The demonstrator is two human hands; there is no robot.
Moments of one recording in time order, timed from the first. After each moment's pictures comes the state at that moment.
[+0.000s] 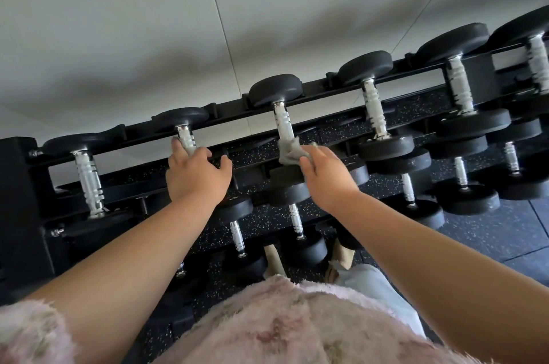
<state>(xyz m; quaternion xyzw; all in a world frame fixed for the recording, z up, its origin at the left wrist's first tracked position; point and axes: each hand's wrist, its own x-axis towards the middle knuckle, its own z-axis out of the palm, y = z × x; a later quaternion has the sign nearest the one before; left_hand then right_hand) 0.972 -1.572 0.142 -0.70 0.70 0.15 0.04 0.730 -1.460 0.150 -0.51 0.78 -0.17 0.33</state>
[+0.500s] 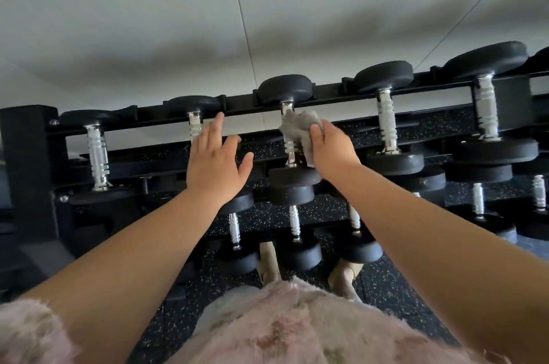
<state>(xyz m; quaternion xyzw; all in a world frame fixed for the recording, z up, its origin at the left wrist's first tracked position) 0.945 -1.559 0.146 -0.57 0.82 0.06 0.04 0.695 -1.520 0.159 -0.45 0.79 -0.20 0.36</state>
